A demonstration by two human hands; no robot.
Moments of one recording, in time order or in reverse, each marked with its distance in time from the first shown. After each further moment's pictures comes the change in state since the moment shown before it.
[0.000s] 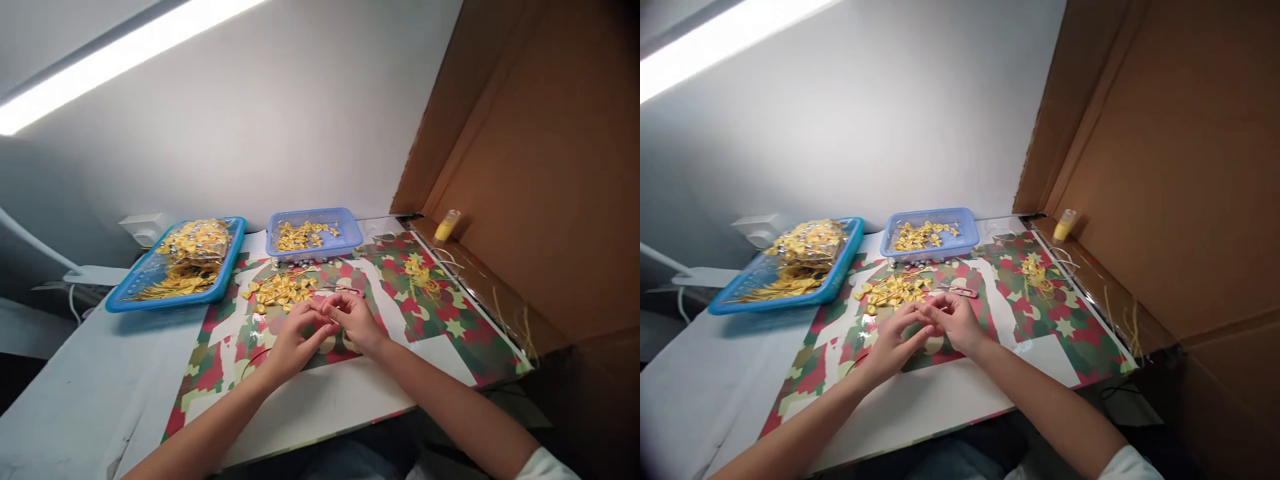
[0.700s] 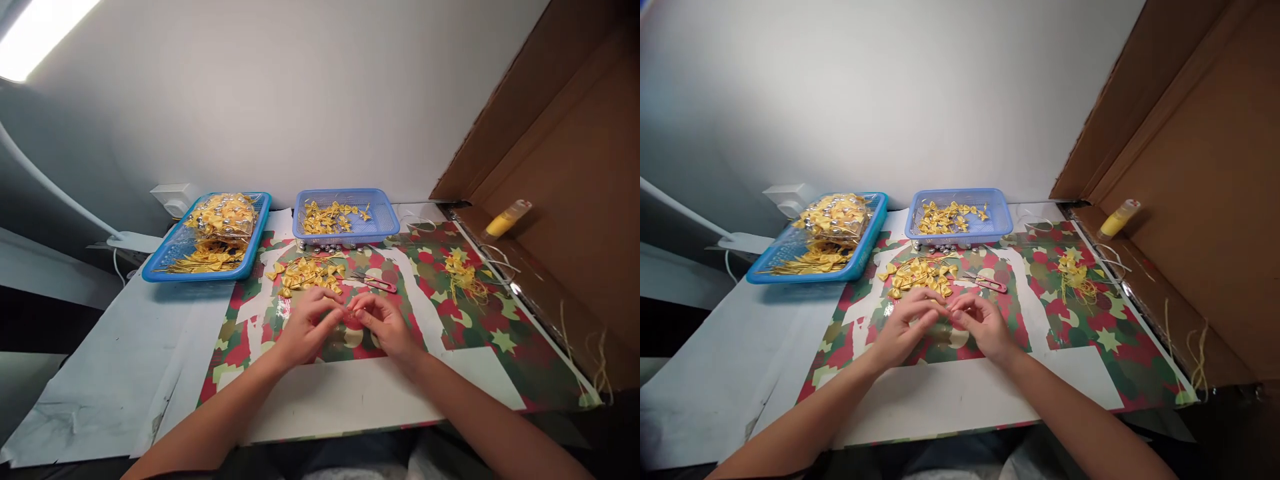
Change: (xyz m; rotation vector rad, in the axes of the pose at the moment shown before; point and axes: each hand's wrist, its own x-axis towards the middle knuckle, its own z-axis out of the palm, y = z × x) left_hand -0.002 -0.012 -0.029 -0.047 0.070 -0.021; right_hand -0.007 0.014 -0.010 -0.055 -0.062 -0.036
